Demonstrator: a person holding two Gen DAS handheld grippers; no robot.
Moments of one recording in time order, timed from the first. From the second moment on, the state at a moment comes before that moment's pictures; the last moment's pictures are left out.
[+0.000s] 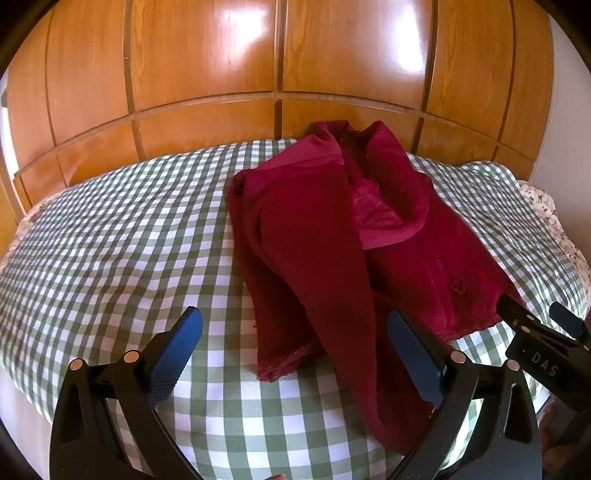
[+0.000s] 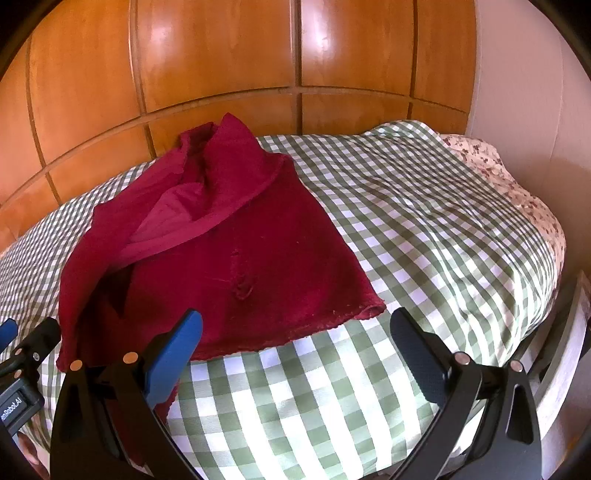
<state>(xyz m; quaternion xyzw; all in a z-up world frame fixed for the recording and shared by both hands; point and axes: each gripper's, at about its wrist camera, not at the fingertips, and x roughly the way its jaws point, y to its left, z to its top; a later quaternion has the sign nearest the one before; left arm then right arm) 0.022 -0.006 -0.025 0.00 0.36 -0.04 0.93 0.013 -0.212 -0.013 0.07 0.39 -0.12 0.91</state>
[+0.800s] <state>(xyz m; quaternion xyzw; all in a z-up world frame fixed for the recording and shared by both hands) 0.066 -0.001 -0.058 -0.06 0.45 -0.15 0.88 0.037 -0.230 -0.010 0.14 0.40 -0.07 0.90</state>
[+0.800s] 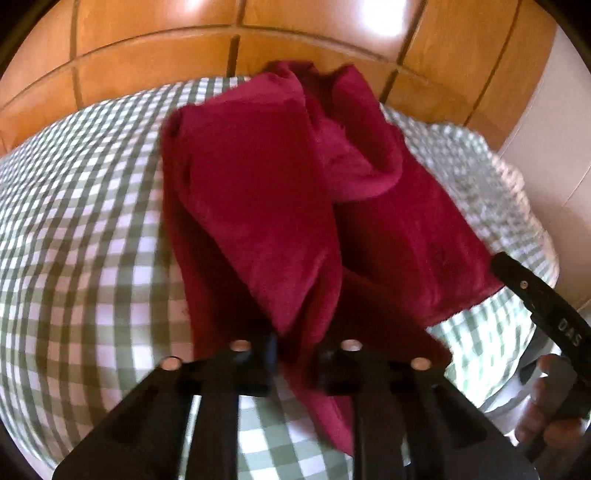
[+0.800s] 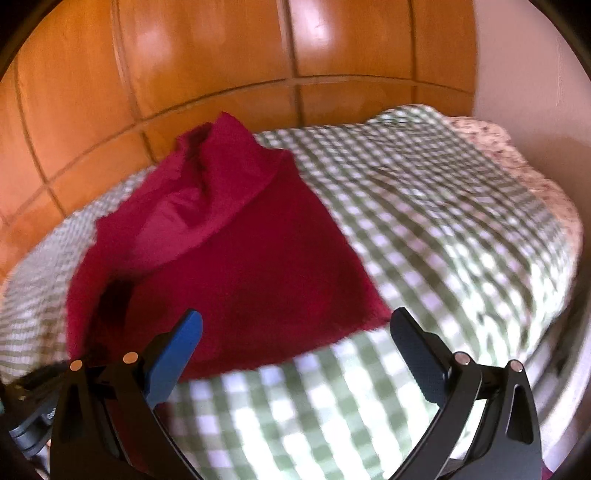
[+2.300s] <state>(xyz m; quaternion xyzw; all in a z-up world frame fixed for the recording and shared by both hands) 0.170 0.228 0.005 -0.18 0.39 0.02 0.90 0.180 -0.452 0.000 0.20 0.43 -0.13 0.87</state>
